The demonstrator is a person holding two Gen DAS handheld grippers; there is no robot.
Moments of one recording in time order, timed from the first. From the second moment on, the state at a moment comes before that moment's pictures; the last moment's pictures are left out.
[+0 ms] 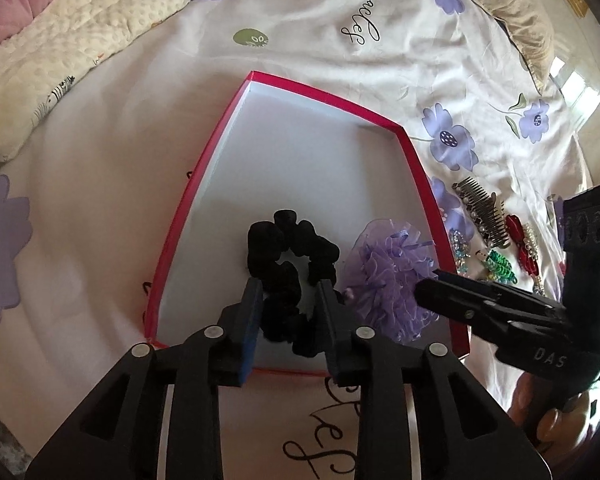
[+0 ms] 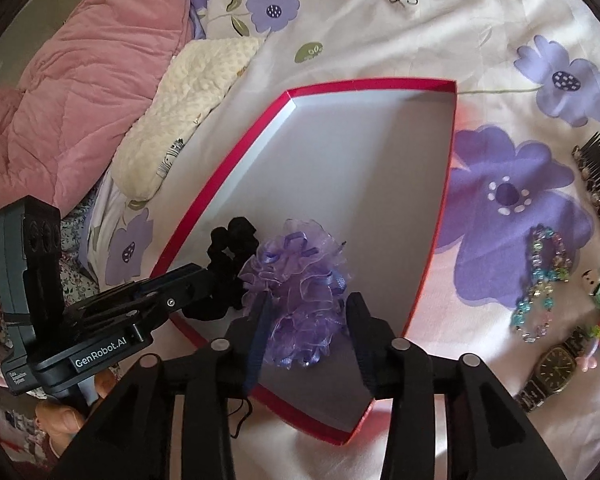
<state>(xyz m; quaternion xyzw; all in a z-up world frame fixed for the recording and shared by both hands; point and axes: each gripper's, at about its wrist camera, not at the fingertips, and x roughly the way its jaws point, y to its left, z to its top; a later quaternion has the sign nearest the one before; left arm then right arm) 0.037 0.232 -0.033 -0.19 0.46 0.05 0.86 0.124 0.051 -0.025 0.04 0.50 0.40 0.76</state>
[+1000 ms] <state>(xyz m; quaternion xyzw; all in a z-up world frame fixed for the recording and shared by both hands) 0.041 0.150 0.021 -0.14 0.45 0.00 0.88 0.115 -0.121 -0.018 0.16 0.48 0.30 0.81</state>
